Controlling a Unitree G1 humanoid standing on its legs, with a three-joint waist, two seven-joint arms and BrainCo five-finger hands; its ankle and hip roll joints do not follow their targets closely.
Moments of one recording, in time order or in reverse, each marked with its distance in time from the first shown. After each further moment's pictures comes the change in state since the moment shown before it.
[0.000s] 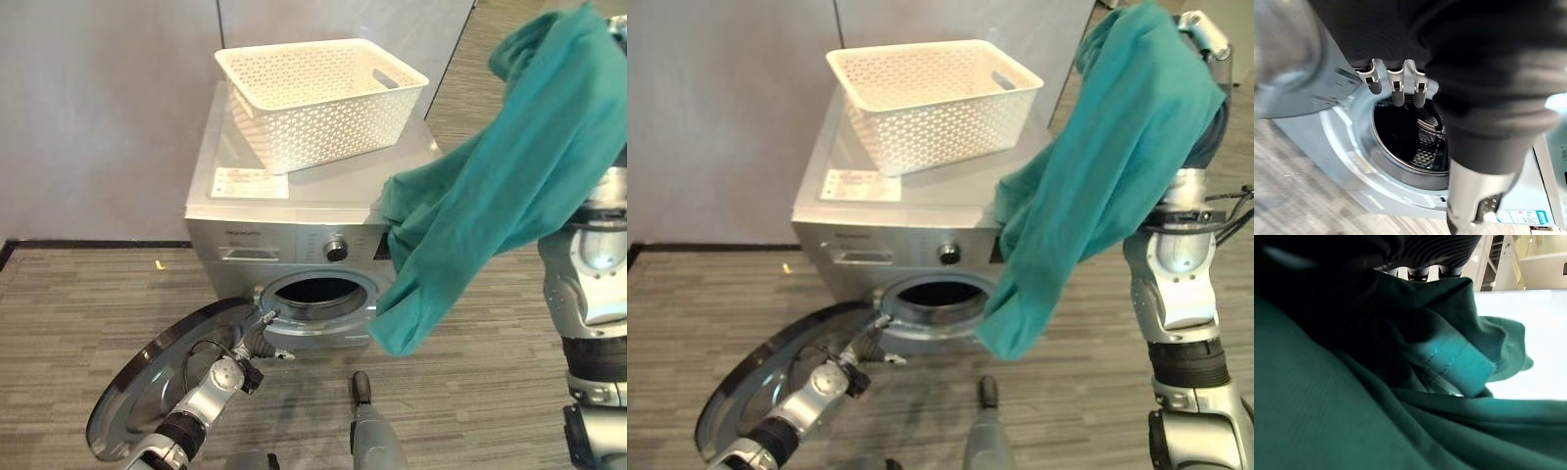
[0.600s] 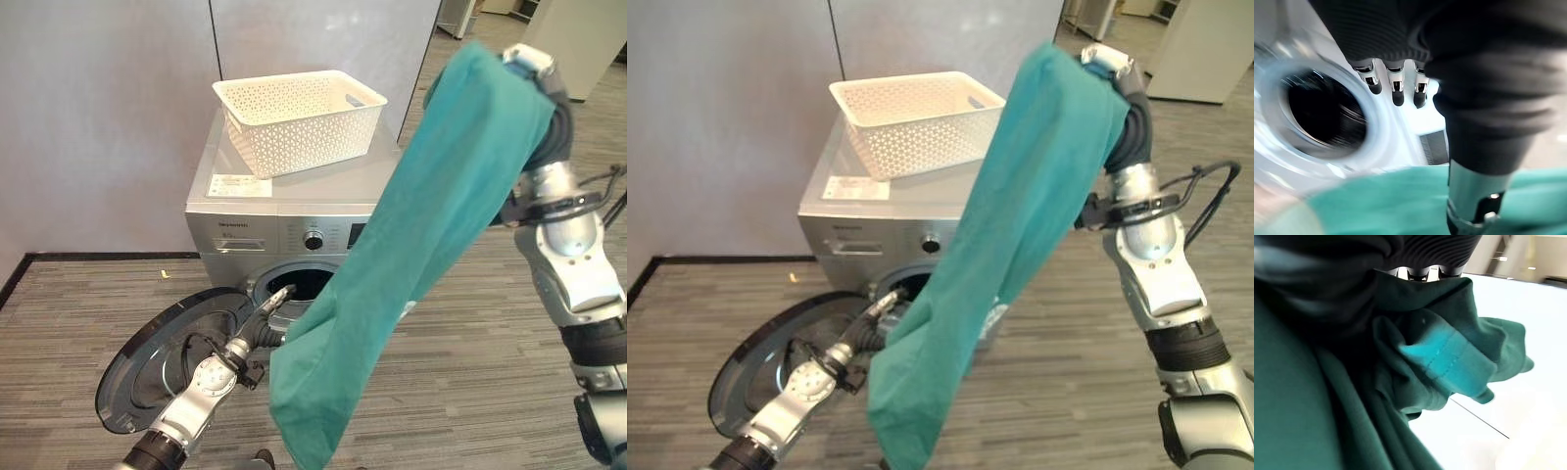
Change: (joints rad) left arm 0.190 0.108 0.045 -0.626 -0.189 -0.041 -0.126; right arm 0.010 -0.068 0.136 0.082 -0.016 0.049 0.090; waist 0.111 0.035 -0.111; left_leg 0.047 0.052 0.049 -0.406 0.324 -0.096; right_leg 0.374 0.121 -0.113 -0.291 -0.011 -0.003
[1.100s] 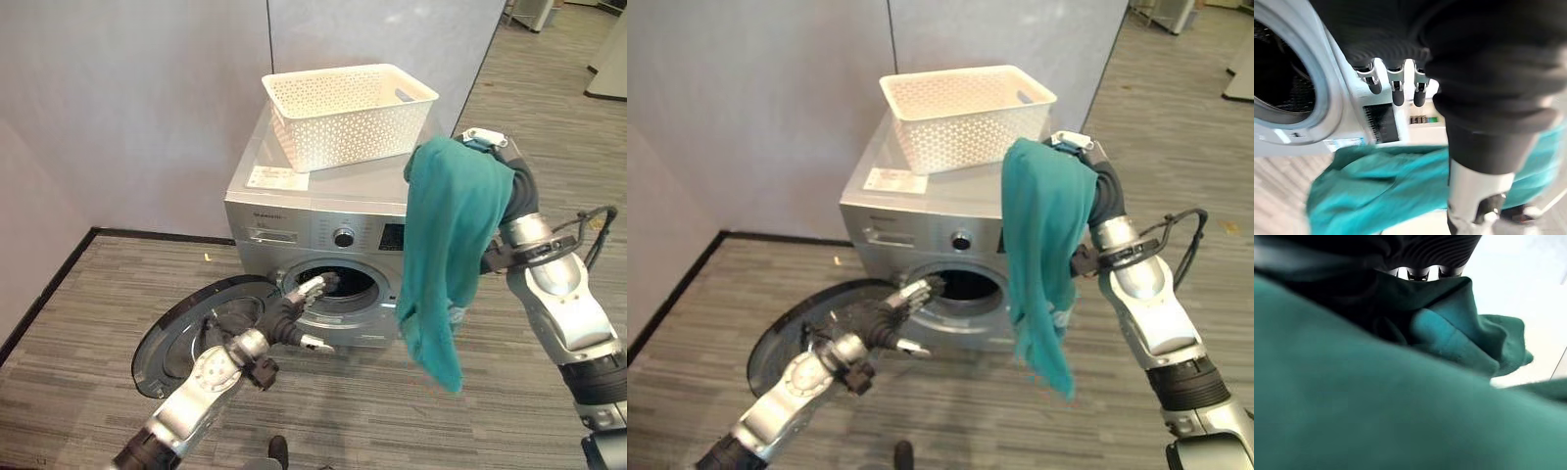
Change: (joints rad) left arm -0.113 0.000 -0.109 -0.102 -0.103 0.044 -0.115; right arm 0.151 0.021 0.000 -0.075 0.024 0.033 0.092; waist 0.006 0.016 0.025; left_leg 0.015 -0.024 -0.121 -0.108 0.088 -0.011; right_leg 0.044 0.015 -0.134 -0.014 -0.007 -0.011
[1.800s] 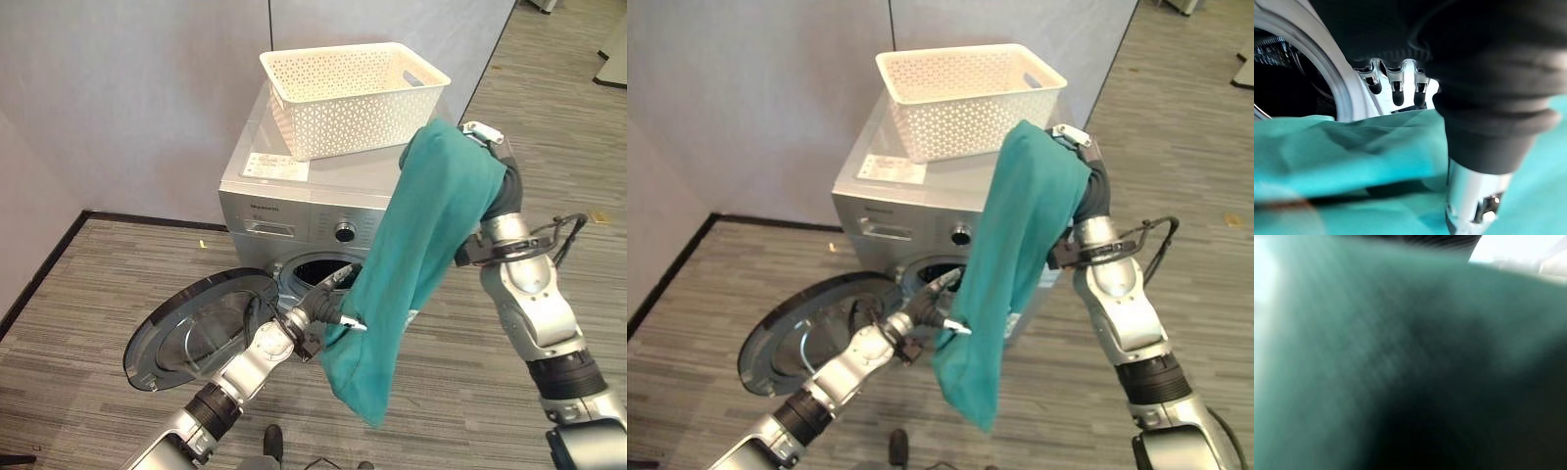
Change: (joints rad) left arm -0.198 -0.197 -0.067 0.269 0.121 0.045 0.144; right arm -0.037 0.172 0.005 0.042 -0.003 0.034 -0.117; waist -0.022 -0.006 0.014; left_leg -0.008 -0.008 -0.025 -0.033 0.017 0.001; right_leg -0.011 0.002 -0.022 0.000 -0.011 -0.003
